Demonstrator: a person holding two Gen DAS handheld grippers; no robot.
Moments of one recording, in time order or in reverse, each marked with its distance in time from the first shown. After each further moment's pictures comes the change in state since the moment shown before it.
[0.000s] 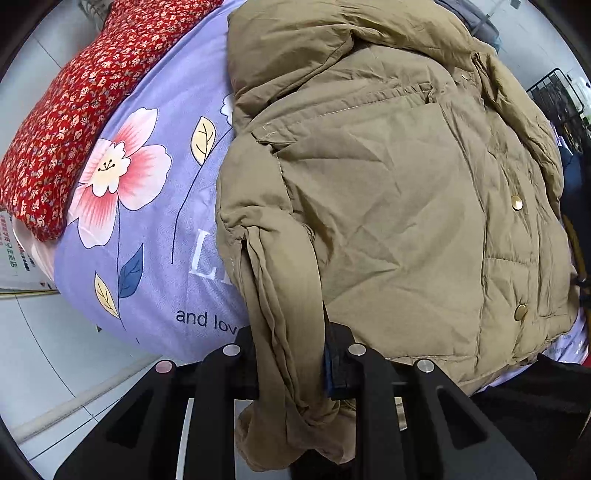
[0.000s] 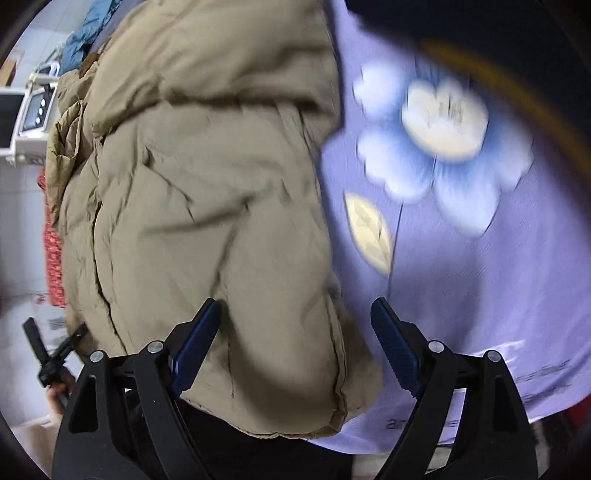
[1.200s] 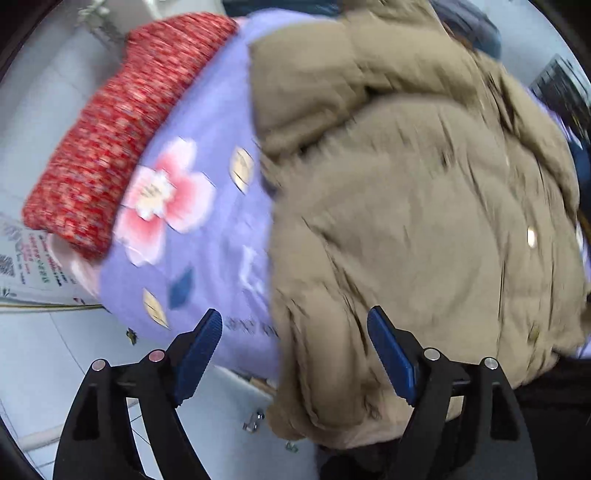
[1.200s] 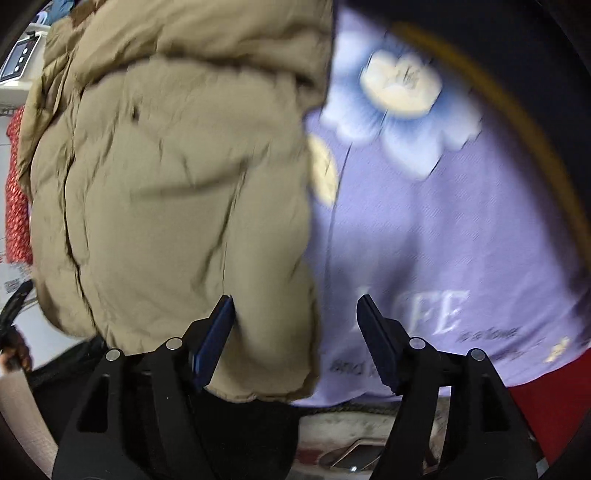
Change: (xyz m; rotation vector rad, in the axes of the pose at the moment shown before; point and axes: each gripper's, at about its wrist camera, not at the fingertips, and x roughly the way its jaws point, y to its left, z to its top) left arm -0.024 0.007 0.005 0.022 -0.103 0.139; right arm -0.044 0.043 0.024 -0.126 0.055 -0.285
